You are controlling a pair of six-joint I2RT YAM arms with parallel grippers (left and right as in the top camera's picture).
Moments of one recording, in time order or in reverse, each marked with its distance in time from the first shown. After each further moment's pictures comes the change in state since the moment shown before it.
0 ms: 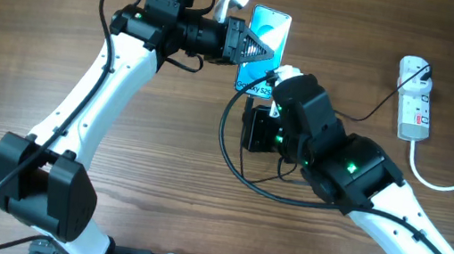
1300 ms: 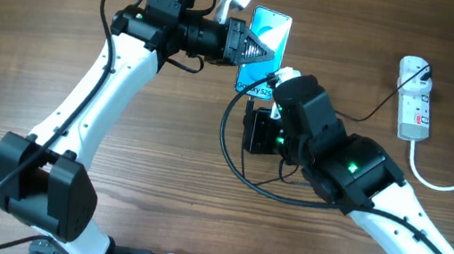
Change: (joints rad) left arm -0.001 0.000 0.000 0.000 -0.002 0.000; right arm 0.000 -0.001 0.000 -0.031 -0.016 0.006
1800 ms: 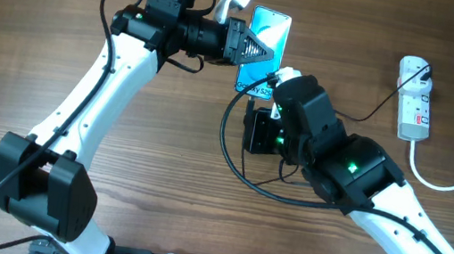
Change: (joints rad) left arm 0.000 0.000 0.000 0.000 -0.005 0.000; right arm 0.000 0.000 0.000 0.000 0.007 0.000
